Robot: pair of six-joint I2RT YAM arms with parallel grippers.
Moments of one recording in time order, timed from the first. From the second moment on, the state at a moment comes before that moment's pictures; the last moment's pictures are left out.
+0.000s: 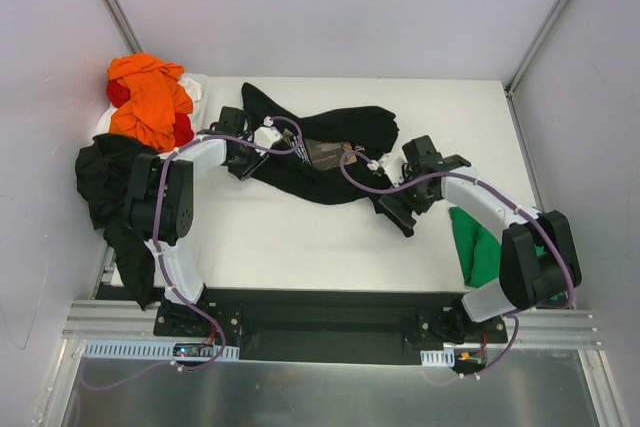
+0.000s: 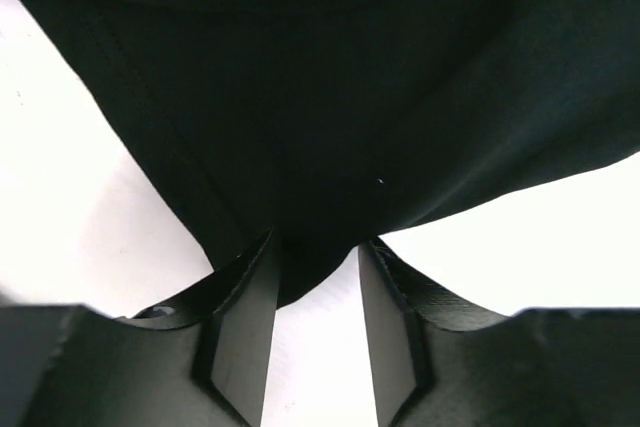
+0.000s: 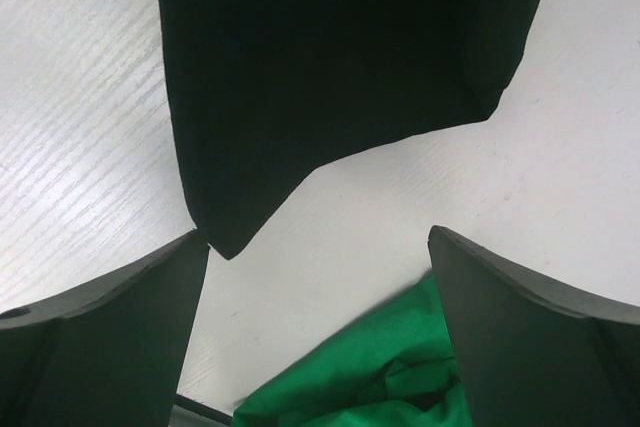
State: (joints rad) left arm -0.17 1.88 1.21 -0.43 0.18 0.69; right arm 0.41 1.50 1.00 -0.74 -0.02 -0.52
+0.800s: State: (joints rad) left arm -0.17 1.87 1.20 -0.46 0.17 0.68; right arm 0.54 1.51 0.88 -0.74 -0.03 -0.52
